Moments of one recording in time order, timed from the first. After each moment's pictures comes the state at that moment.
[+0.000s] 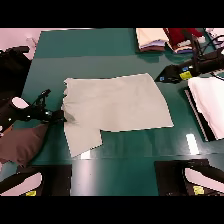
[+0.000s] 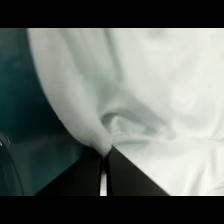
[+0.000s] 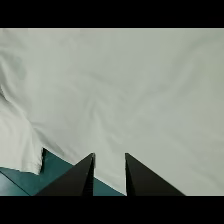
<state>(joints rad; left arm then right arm) 0.08 -1.17 0.70 1.01 -1.01 -1.31 -0.03 -1.21 1.36 -0.95 1.41 1.38</state>
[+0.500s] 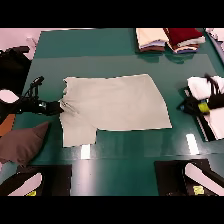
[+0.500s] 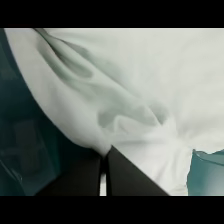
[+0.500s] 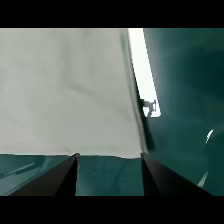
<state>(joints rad) 0.07 -1.07 0.80 1.02 -1.05 -1.31 -0.50 -1.06 0.80 -1.07 1.37 1.38</state>
